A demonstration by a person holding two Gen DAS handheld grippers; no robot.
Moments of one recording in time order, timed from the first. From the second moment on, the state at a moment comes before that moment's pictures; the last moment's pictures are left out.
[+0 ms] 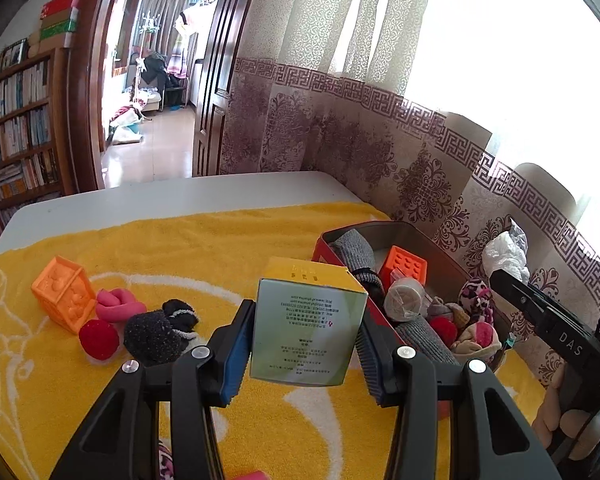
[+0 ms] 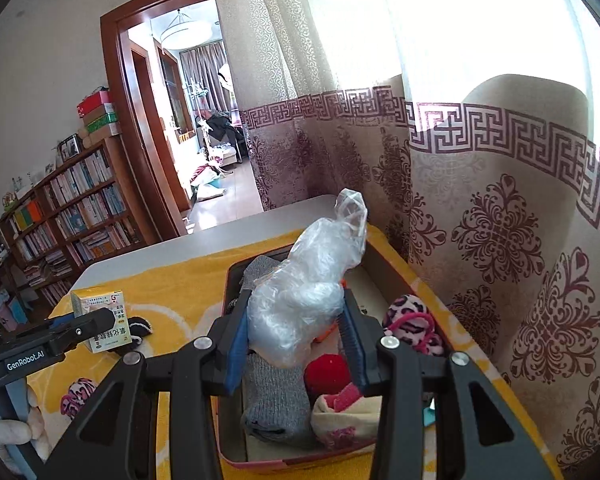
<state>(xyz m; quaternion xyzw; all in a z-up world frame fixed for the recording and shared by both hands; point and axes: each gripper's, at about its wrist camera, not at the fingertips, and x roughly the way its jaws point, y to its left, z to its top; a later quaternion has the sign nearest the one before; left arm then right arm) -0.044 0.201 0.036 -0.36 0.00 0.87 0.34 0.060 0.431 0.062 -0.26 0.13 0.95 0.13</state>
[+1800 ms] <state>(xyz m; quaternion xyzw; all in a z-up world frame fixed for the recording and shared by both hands) -0.094 0.275 0.029 -0.41 0.01 0.83 0.37 0.042 0.461 0.032 -0.27 0.14 0.95 0.13</state>
